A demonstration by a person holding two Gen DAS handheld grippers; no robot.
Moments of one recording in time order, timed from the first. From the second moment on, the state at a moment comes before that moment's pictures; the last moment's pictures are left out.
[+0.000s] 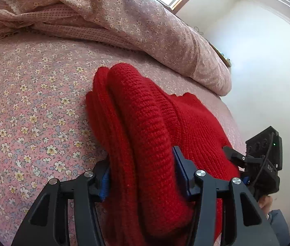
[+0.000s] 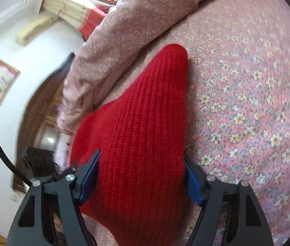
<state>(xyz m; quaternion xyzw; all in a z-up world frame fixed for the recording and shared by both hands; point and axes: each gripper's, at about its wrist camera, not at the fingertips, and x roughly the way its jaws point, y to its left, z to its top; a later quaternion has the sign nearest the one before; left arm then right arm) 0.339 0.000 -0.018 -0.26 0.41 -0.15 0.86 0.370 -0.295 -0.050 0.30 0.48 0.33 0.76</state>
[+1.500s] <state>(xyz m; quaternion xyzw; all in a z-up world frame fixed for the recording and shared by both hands) 0.194 -0.049 0.050 -0.01 0.24 -0.06 0.97 0.187 -0.276 0.057 0.02 0.19 0.19 0.96</state>
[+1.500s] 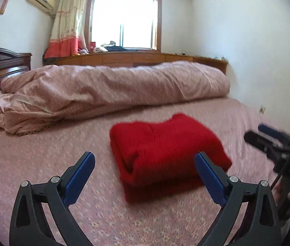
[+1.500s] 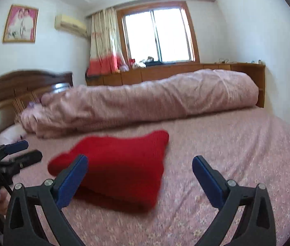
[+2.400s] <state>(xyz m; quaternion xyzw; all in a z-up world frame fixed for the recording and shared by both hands) 0.215 -0.057 -0.002 -0.02 0.28 -0.04 0.96 0.201 -0.262 0.007 0.01 0.23 0.21 0.95</state>
